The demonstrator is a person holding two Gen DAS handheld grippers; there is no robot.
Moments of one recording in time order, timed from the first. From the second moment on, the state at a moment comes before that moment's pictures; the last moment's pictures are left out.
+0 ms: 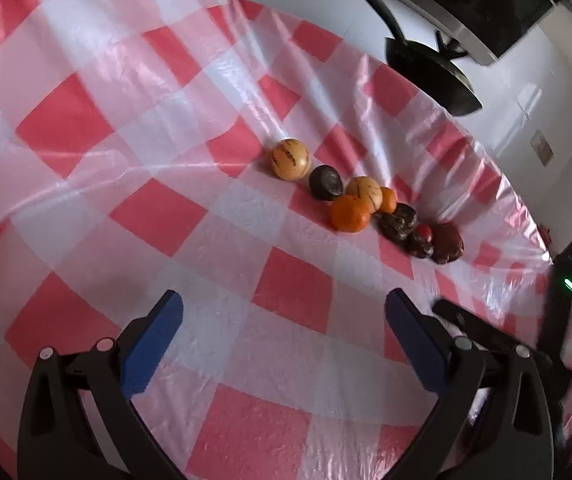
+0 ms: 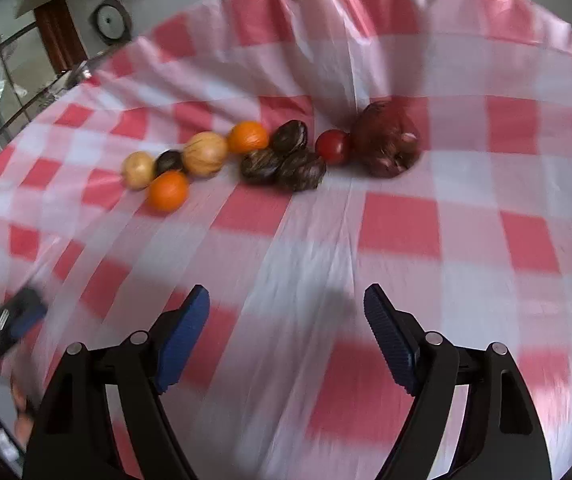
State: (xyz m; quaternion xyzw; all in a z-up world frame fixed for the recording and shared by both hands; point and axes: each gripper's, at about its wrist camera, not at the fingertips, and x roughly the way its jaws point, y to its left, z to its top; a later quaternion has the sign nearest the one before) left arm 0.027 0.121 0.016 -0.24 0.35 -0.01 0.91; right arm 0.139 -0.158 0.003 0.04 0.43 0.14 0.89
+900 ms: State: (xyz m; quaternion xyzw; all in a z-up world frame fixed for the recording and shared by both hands) left arm 0.026 0.122 0.018 -0.24 0.35 -0.01 0.91; right arm 0.116 -0.193 0.005 0.18 0.39 0.15 0.89
